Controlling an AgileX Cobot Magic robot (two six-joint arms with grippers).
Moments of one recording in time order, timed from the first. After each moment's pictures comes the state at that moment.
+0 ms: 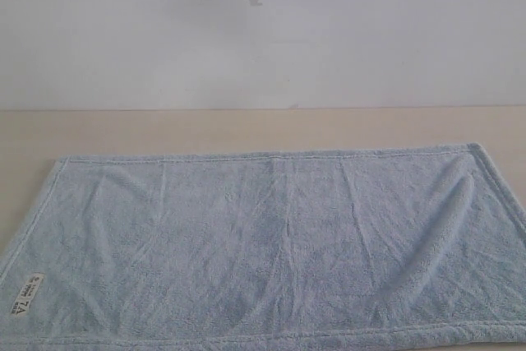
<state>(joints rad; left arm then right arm) -0.01 0.08 -0.28 0.18 0.28 -0.24 -0.14 0.16 -0.32 0.52 0.43 -0.44</state>
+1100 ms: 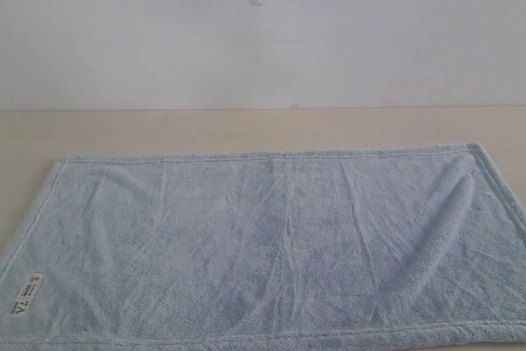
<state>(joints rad) -0.01 0.08 -0.27 0.18 0.29 -0.24 -0.09 0.01 0.00 -0.16 0.32 0.26</state>
